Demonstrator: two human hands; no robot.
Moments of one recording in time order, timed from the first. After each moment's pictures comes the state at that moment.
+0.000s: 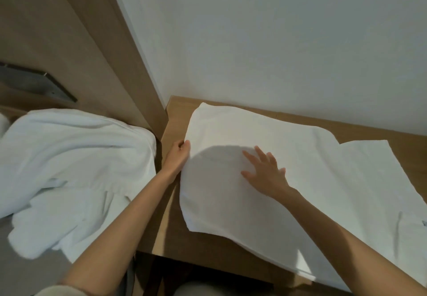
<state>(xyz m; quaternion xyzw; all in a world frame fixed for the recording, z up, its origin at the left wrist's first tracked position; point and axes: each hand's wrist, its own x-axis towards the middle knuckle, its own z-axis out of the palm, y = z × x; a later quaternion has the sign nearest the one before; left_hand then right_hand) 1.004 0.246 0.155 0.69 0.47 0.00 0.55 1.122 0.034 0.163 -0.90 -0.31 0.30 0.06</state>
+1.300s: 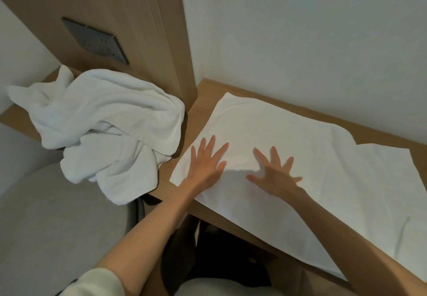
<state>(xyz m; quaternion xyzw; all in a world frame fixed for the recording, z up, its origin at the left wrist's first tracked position) 0.934 0.147 0.139 0.93 0.31 -0.09 0.19 1.080 -0.001 0.160 -0.89 -0.34 0.31 0.02</state>
